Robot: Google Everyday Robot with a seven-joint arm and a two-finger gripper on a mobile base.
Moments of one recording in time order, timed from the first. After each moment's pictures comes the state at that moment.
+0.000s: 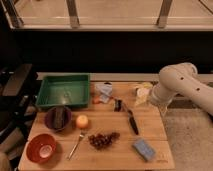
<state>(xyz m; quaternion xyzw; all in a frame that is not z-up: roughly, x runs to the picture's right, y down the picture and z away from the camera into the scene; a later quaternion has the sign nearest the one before) 0.229 0.105 0.699 -0.23 0.20 0.78 0.54</state>
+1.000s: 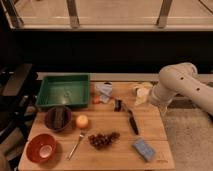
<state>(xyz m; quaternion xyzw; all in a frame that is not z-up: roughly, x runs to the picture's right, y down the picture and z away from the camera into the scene) 0.229 0.105 0.699 -0.23 0.20 0.78 0.54</state>
